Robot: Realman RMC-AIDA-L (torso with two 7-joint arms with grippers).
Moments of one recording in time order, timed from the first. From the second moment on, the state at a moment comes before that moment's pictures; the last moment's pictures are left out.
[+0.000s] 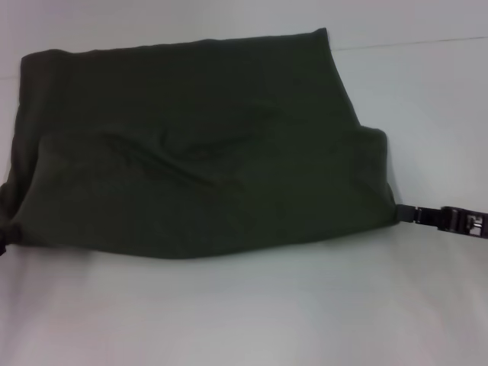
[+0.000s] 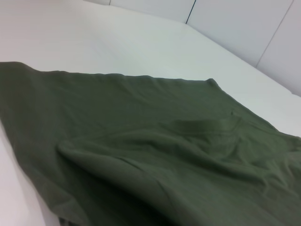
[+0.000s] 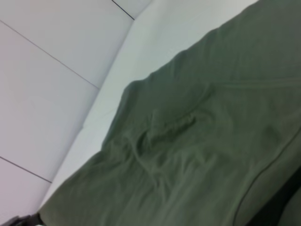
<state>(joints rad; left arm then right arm) -0.33 -2.14 0.35 0.96 2.25 1.56 -1.63 0.34 1.99 -0.47 -0.54 -2.08 -1.56 1.88</state>
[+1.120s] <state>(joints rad) -0.19 -2.16 0.18 0.98 2.26 1.86 -1.50 0.20 2.00 -0.40 -0.54 -2.18 -1.83 1.55</state>
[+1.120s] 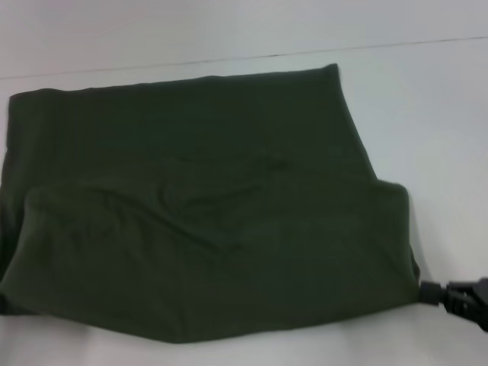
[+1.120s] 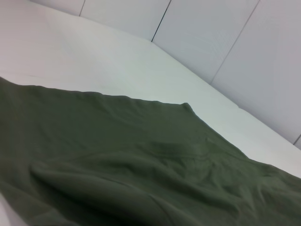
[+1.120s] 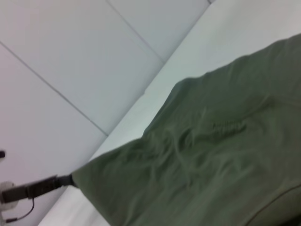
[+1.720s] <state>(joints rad) -0.17 -2.16 0.12 0.99 2.30 1.95 -1.49 0.18 1.97 -0.35 -0.54 -2.22 -1.97 1.49</state>
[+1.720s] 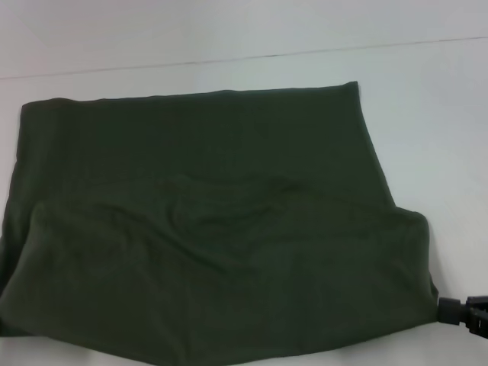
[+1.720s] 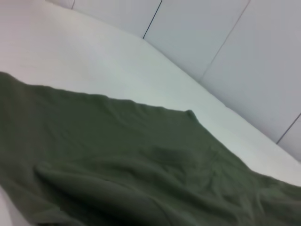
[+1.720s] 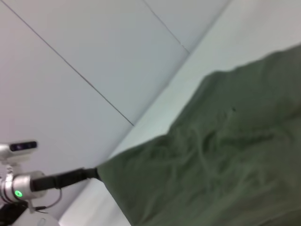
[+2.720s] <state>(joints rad) -0.33 -2.11 0.03 0.90 2.30 1.87 -1.50 0.35 1.95 -0.19 -0.55 -2.22 -1.88 1.65</state>
